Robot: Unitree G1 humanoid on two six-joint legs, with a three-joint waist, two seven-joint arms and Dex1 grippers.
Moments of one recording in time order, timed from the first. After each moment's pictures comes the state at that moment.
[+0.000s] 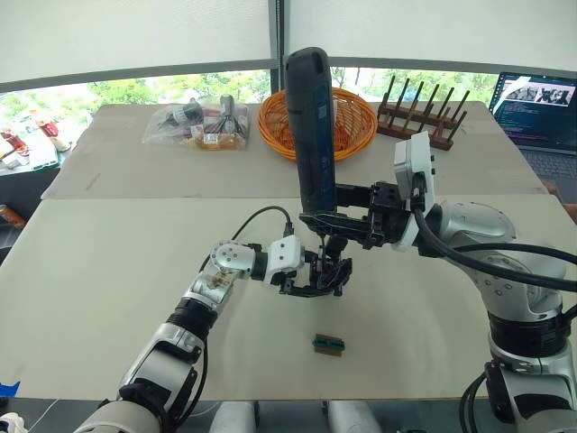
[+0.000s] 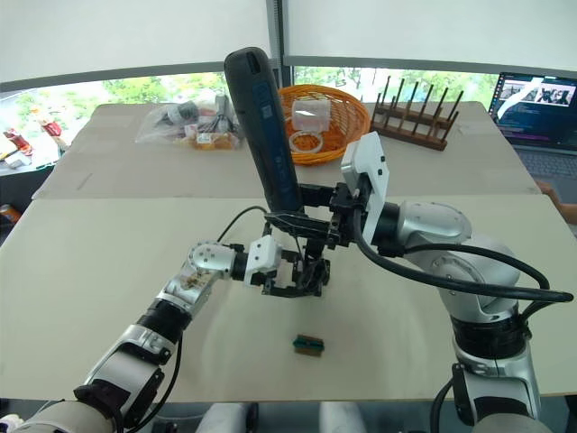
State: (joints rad) left arm -0.66 0.28 -0.33 0.50 -0.10 -0.19 -1.23; right arm -0.62 -0.60 0.00 -0.45 0.81 0.77 0.76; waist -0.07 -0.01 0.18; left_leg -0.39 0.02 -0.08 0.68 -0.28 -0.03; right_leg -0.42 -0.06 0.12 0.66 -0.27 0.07
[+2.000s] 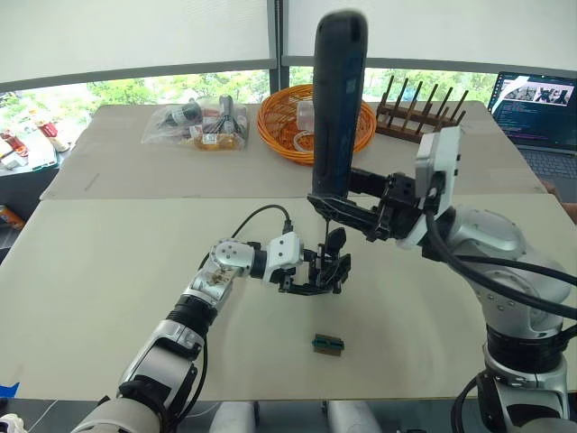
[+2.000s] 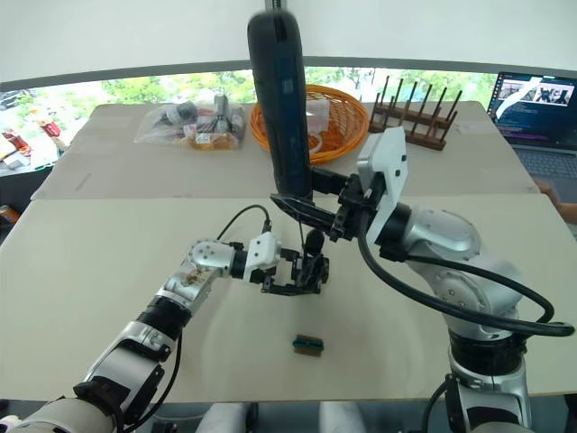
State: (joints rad) left arm -0.68 0.28 -0.33 0.52 -0.12 -0.17 -1.24; right arm -0.57 -0.54 -0.08 -0.55 0.80 0.72 0.63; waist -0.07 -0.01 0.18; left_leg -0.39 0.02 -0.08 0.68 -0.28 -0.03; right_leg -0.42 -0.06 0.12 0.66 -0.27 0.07
